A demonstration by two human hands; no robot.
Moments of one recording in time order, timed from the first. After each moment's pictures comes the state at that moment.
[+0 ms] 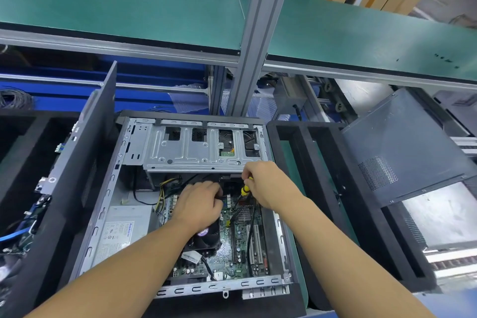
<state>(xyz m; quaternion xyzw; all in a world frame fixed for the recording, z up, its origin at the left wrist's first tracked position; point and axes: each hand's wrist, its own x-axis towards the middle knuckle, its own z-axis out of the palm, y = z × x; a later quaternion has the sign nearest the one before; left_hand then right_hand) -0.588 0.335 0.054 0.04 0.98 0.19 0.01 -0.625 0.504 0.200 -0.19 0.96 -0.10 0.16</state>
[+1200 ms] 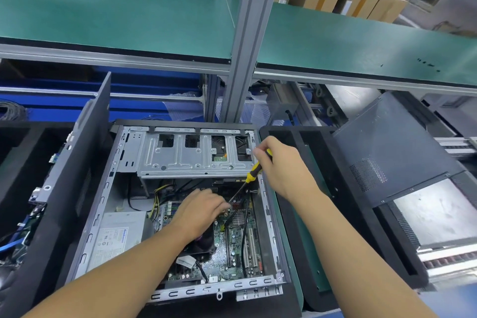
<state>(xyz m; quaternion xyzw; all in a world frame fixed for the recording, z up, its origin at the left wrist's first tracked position) -0.583 0.345 0.072 0.16 0.97 0.21 0.01 -0.630 0.534 0.238 -0.13 0.94 -0.30 0.00</state>
